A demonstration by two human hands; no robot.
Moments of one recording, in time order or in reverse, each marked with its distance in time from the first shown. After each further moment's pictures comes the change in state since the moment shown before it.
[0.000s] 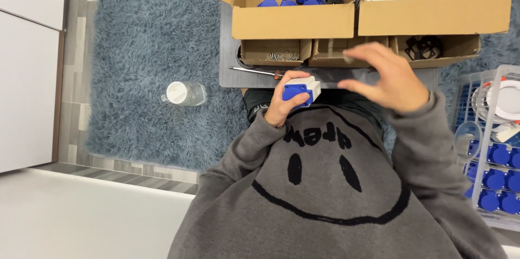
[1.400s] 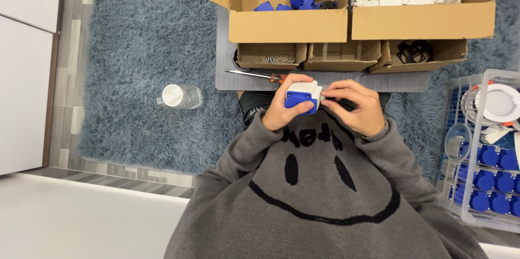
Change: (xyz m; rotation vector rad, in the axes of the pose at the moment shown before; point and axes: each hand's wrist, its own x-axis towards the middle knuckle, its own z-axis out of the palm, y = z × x) left_hand 0.002 0.023 0.013 0.222 -0.148 0.066; right_hand -0.032 -0.017 0.073 0.289 0.391 -0.104
